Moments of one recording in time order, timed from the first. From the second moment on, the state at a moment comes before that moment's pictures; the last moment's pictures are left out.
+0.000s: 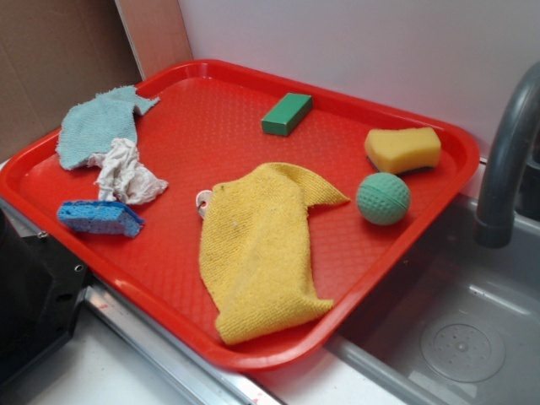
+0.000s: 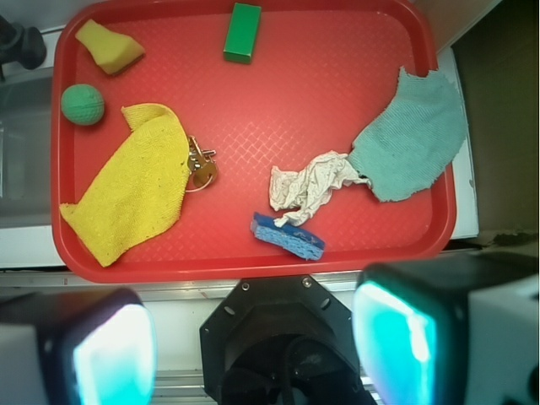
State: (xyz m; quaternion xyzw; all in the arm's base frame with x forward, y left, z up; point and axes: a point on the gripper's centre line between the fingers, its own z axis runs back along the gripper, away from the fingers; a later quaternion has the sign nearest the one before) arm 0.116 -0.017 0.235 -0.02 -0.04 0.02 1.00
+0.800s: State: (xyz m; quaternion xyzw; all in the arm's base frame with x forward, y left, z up) arm 0.207 -0.095 0.136 0.00 -0.05 -0.12 0.99
